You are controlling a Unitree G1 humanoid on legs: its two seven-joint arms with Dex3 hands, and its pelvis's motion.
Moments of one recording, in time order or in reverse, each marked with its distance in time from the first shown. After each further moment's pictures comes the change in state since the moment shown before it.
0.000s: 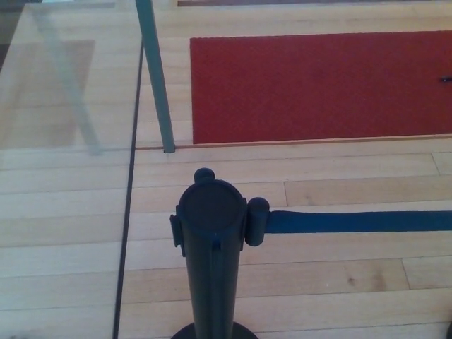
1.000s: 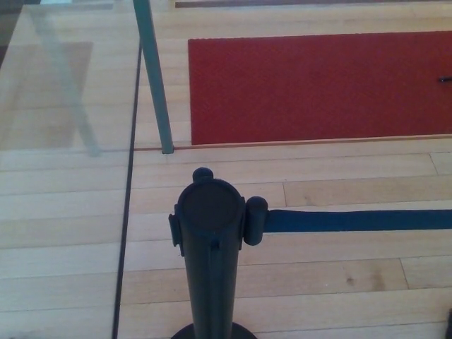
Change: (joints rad) left_arm 0.007 -0.002 0.022 0.001 -0.002 0.000 -0.005; right_arm -0.022 -0.206 -0.164 -0.803 -0.466 0.071 0.082
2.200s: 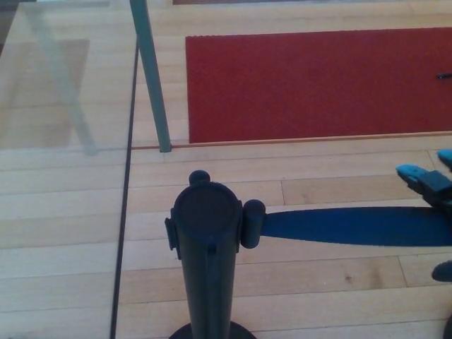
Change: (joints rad) left_arm 0.045 0.007 0.002 0.000 -0.004 0.000 -0.019; right_arm -0.714 -0.309 0.460 0.795 -0.186 0.180 0.291
